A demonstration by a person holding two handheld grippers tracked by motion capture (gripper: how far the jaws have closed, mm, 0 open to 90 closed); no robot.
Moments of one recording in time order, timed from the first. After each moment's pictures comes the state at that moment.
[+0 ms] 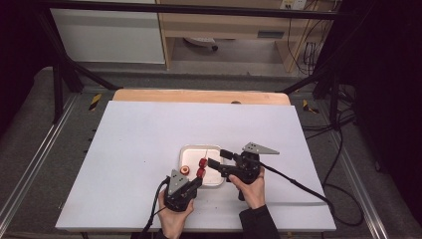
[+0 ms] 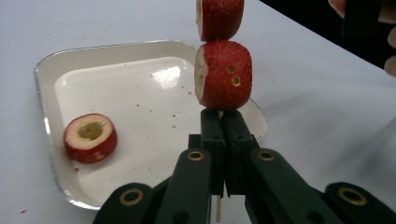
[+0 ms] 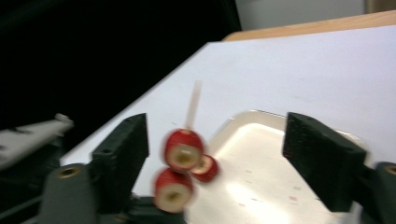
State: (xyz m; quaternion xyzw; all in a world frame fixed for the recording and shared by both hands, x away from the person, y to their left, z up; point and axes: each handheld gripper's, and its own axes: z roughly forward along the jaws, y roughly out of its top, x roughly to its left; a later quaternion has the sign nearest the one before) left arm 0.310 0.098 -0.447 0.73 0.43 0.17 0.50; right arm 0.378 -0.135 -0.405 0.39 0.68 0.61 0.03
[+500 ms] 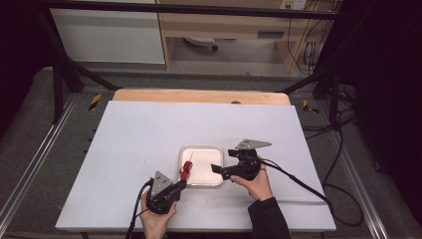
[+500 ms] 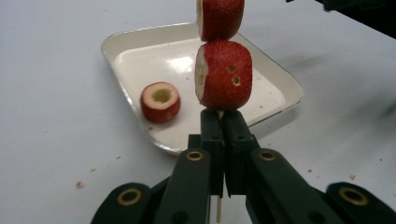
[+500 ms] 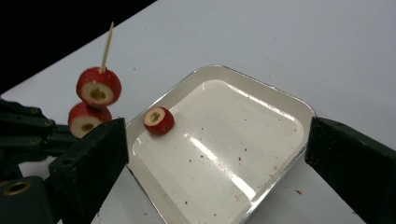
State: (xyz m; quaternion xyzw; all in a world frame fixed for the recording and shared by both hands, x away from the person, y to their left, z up) left arm 0.304 0.142 -0.447 0.74 0.44 0.18 0.47; right arm 0.396 -0.138 -0.408 0.37 0.78 0.50 0.07
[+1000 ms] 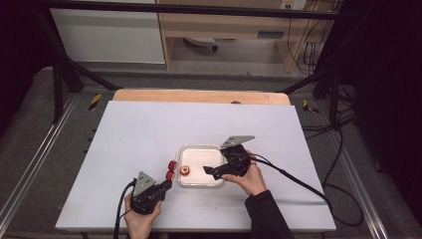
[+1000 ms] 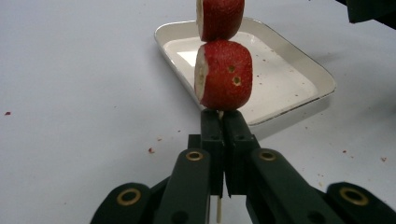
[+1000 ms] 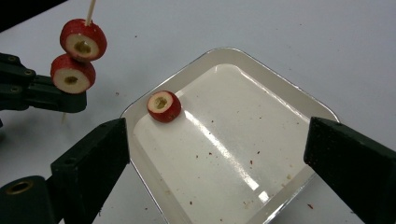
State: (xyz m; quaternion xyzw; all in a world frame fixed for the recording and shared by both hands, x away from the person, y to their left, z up) left arm 0.303 0.179 -0.447 0.73 0.46 0.18 0.47; right arm 0.405 -0.107 -0.397 0.33 0.84 0.43 0.07
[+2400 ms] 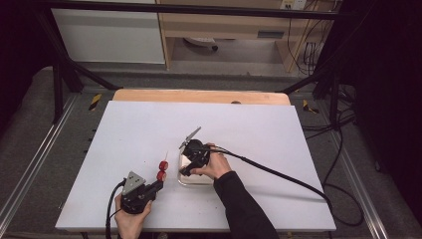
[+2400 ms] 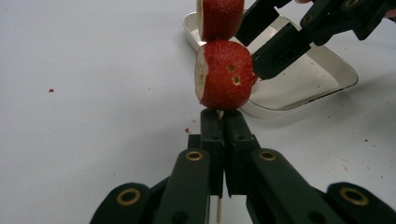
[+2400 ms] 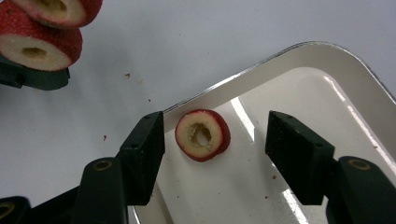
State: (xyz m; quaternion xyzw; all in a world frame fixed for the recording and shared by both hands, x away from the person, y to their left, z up) left arm 0.305 0.203 -0.451 0.73 0.47 0.18 0.46; right arm 0.443 -0.004 -0.414 0.24 0.93 0.27 0.01
